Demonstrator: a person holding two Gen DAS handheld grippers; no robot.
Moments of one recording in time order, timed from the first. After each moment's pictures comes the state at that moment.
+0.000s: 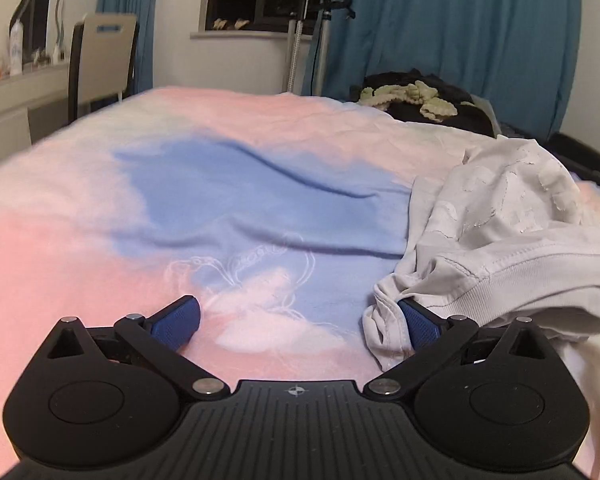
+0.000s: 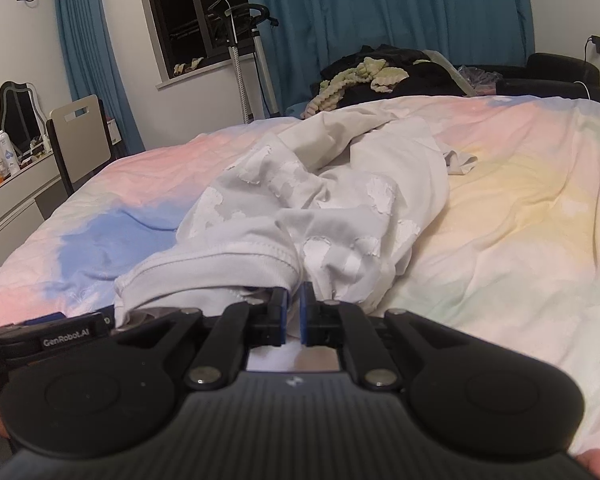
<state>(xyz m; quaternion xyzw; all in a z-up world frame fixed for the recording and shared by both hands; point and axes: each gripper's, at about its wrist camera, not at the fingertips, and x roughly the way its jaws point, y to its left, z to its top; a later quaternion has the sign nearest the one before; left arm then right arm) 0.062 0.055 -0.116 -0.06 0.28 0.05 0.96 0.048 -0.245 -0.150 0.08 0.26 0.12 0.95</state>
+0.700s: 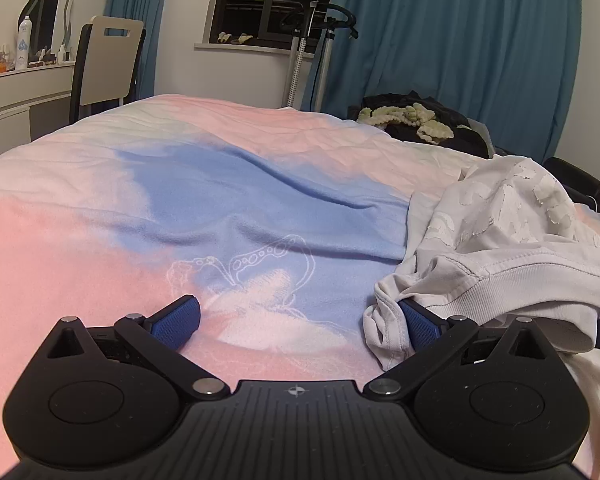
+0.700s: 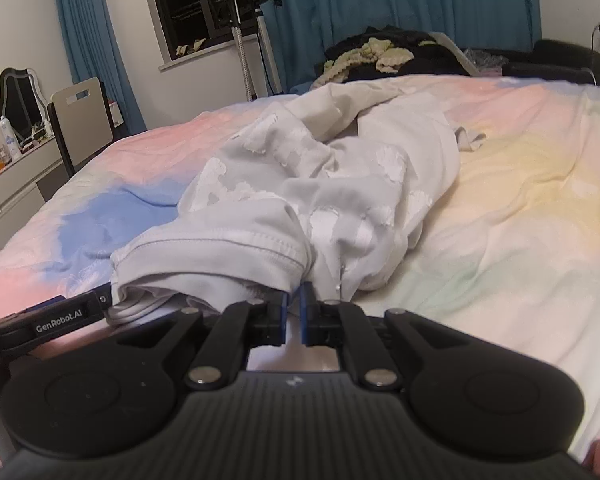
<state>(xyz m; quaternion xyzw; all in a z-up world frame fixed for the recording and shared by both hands) 0.053 0.055 -0.122 -0.08 0.25 0.05 0.96 0.051 -0.242 -0.162 0.09 0.29 0.13 0.94</state>
